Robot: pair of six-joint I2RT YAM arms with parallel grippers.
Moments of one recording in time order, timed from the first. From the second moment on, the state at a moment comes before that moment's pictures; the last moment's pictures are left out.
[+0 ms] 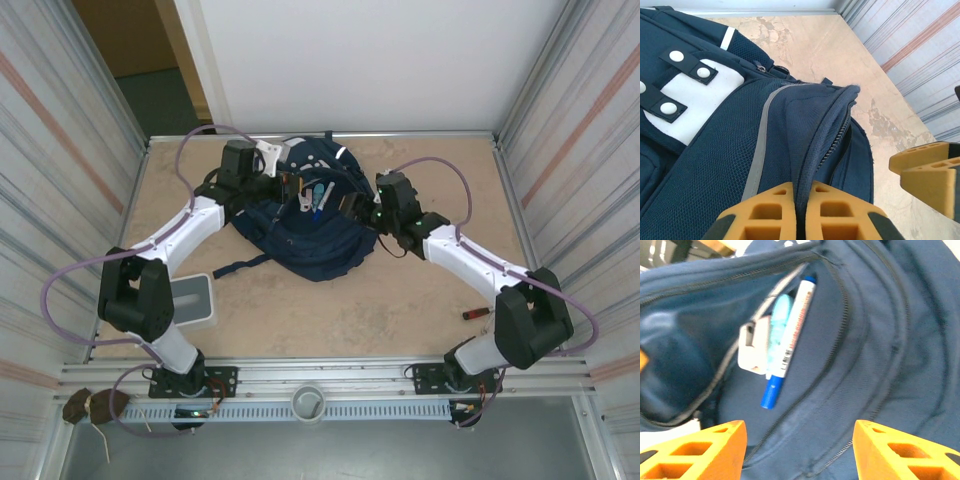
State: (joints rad) left arm -0.37 1.63 1.27 -0.19 0.51 -0.23; right arm 0.53 1.45 1.00 -0.19 -0.09 0.82
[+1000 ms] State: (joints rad) left arm -0.26 1.31 0.89 -0.13 0.17 0.46; right arm 0.69 1.49 0.98 -0.16 0.03 0.70
